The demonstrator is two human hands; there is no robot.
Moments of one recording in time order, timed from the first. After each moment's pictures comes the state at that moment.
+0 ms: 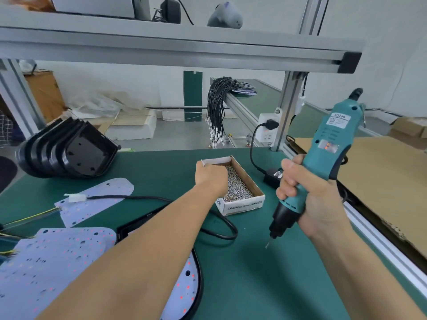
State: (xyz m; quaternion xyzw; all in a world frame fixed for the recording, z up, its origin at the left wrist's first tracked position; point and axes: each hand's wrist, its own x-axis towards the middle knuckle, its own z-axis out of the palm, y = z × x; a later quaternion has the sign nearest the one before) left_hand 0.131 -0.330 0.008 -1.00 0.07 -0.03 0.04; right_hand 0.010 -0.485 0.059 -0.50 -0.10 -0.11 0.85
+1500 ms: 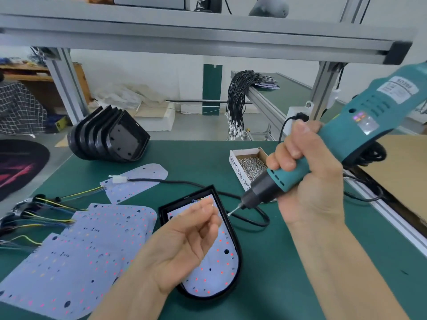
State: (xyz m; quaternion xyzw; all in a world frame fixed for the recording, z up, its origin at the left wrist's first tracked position) left_hand -0.077 -0.228 0.035 -0.29 -0.15 0.17 -0.93; right_hand -0.032 -0.381 0.096 -0.36 -0.18 -0.12 0.91
